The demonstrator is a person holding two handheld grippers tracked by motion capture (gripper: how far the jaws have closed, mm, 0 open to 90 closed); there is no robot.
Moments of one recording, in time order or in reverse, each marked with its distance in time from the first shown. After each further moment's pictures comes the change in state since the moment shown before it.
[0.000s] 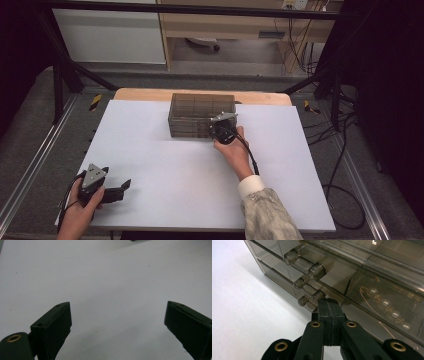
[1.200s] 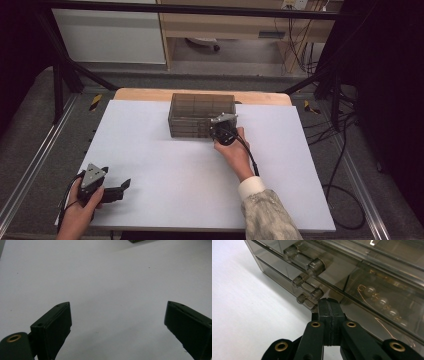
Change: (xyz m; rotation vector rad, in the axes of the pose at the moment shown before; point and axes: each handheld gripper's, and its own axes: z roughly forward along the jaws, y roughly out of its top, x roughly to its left) left arm 0.000 0.000 -0.001 -0.010 0.000 -0.011; right arm 0.001 -0.003 -0.001 -0.003 -0.018 -0.017
